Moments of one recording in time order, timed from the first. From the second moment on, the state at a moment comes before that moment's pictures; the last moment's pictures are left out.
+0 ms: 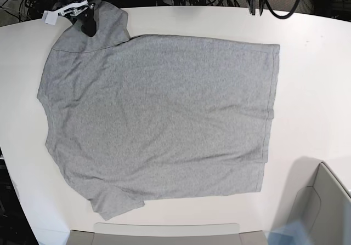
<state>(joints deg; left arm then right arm) 59.7 -2.4 -3.6 89.3 -1.0 4.9 -66.2 -44.7 29.8 -5.2 86.0 62.3 20.0 13.3</state>
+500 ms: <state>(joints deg) 53.6 -36.5 8.5 106.0 -67.5 4.7 -23.7 -44.7 31.4 -5.3 85.9 62.5 20.0 13.3</state>
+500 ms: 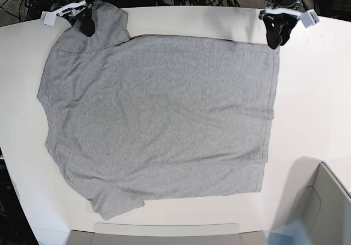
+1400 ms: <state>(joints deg) 37.5 -36.9 8.0 90.1 -78.4 3.4 -1.9 -44.9 32.4 -5.3 85.9 62.3 19.9 13.2</state>
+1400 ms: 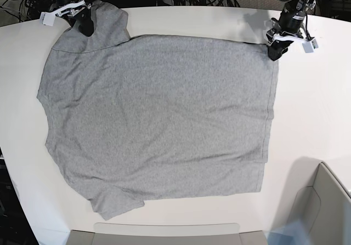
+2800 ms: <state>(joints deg) 28.9 -36.7 17.3 86.7 -70.2 1.7 2.6 -45.0 32.5 -5.4 86.0 62.3 18.6 12.1</state>
